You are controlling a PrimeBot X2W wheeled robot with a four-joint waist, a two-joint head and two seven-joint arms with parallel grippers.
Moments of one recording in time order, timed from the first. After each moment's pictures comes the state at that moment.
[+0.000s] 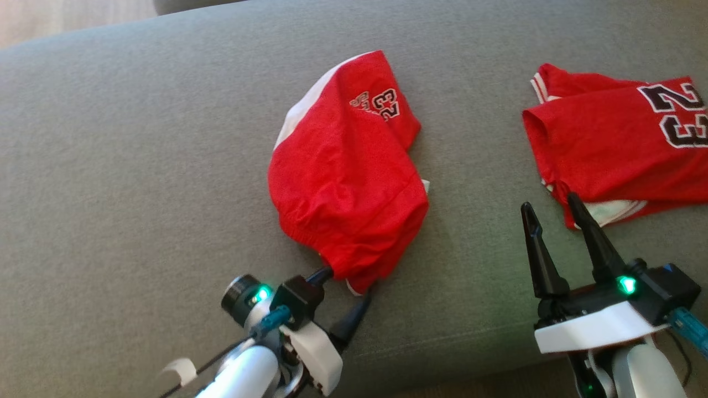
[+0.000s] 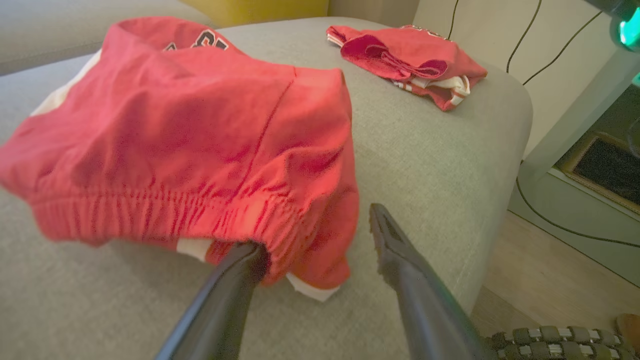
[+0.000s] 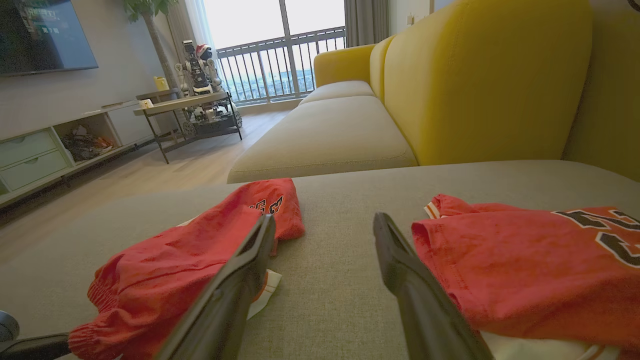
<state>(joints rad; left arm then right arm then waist) -0.25 0.13 -0.73 0.43 -0.22 -0.13 -0.25 0.01 -0.04 0.00 -0.01 0.18 0.13 -0.26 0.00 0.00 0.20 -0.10</state>
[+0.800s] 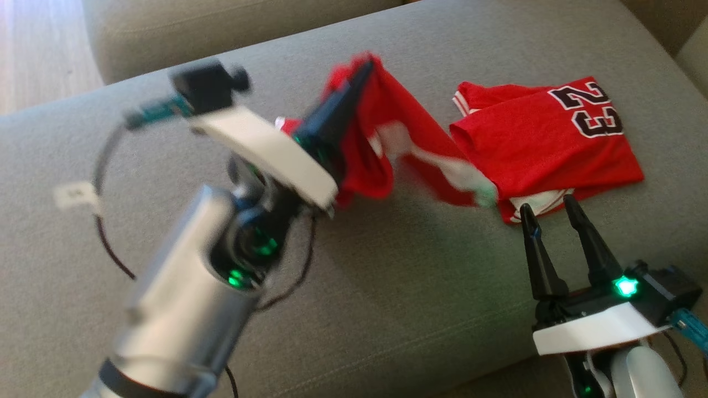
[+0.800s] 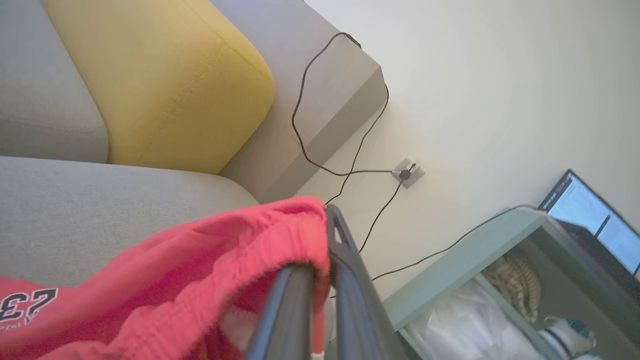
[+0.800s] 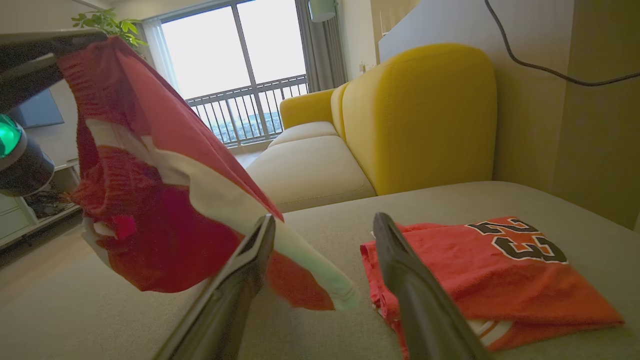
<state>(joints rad) -0.57 0.10 -0.58 0.02 -1.12 0.08 0.11 0.01 -0.04 0.02 -0.01 0.24 0.13 -0.26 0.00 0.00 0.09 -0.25</state>
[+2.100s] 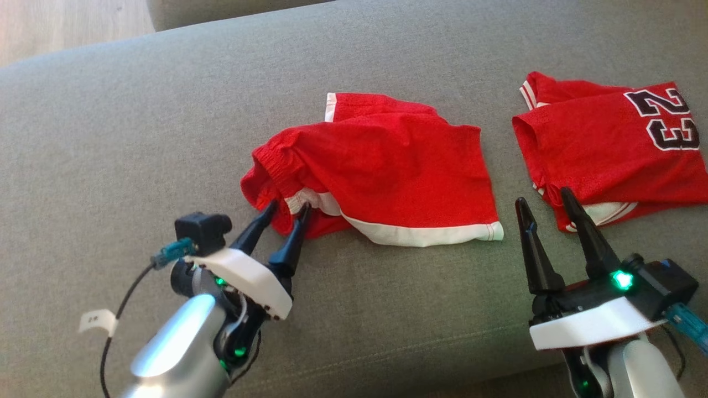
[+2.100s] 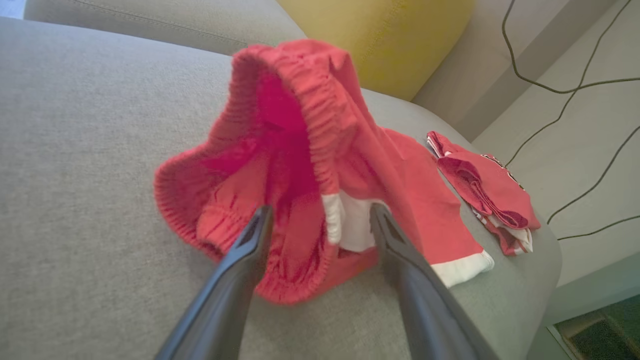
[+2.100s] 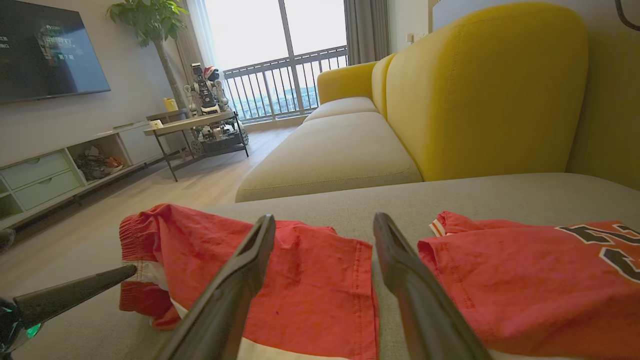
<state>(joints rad) -0.42 0.19 -0.68 0.55 -0.79 -0.12 -0.25 -0.01 -0.04 0.03 -0.01 0.21 0.13 -0.26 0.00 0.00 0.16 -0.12</state>
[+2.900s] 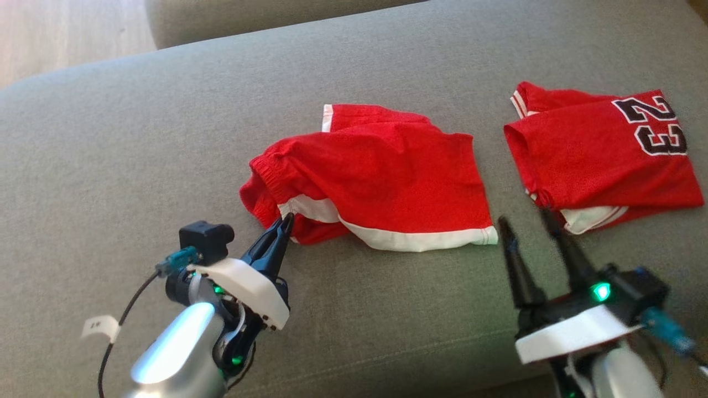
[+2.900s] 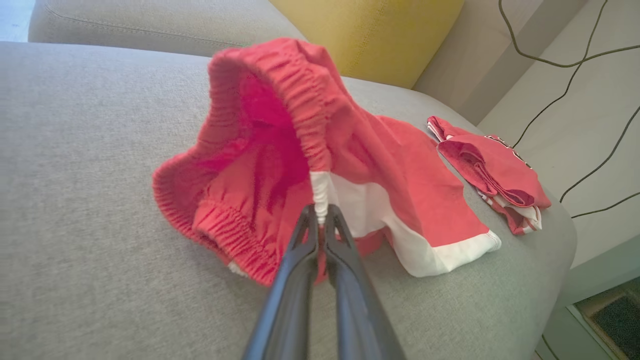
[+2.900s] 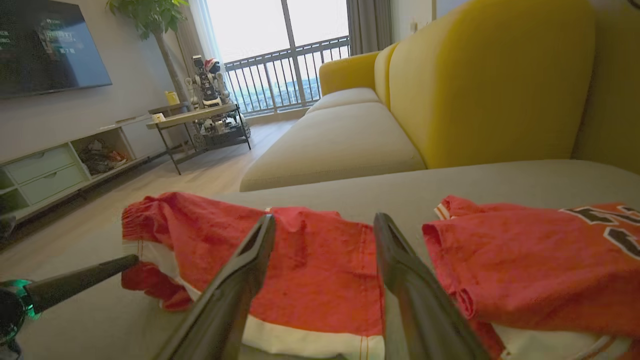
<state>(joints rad) -0.40 0.19 -0.68 0.59 -0.72 -0.12 -0.25 -0.01 -0.04 0.05 0.04 0.21 0.13 -0.26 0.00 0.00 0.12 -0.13</state>
